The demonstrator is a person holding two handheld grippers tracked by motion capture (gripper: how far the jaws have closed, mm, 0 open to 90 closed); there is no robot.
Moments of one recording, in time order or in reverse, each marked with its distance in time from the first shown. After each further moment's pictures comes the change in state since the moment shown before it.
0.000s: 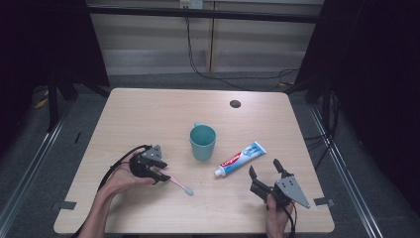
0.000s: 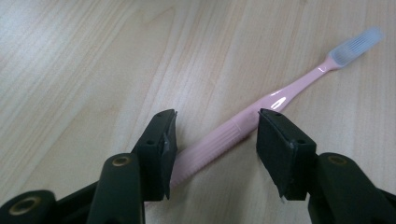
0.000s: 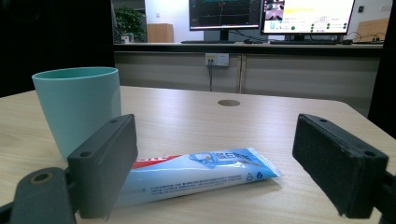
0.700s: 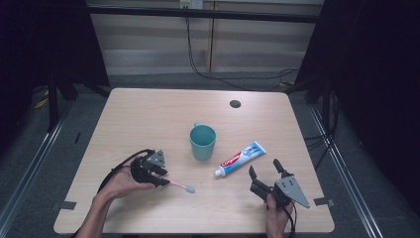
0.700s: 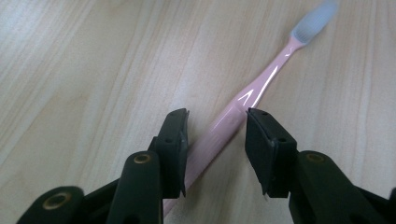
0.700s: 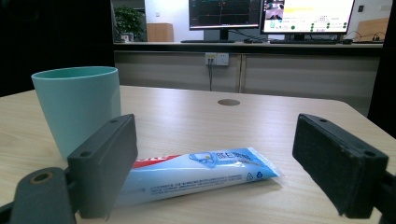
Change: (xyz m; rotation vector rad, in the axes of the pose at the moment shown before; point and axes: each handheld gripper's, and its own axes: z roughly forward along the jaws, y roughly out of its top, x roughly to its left) left arm -0.019 0.010 -0.004 0.105 -0.001 0.009; right arm 0.000 0.000 0.000 0.002 0.000 0.002
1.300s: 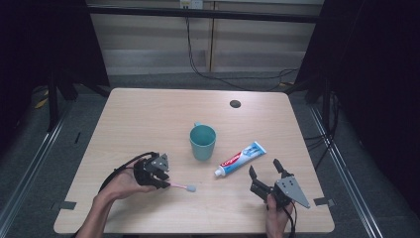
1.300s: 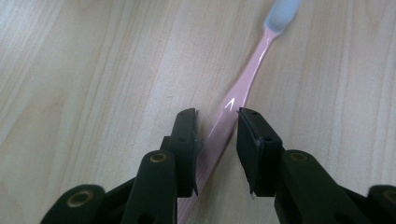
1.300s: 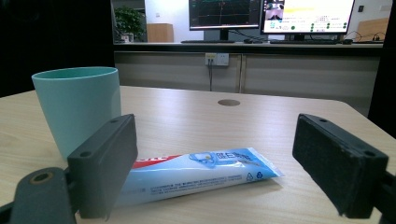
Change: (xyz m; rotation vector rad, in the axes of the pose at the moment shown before) left arm -0.012 0.010 0.000 0.074 -0.027 0.067; right arm 0.000 0.000 0.000 -0.001 0.001 0.000
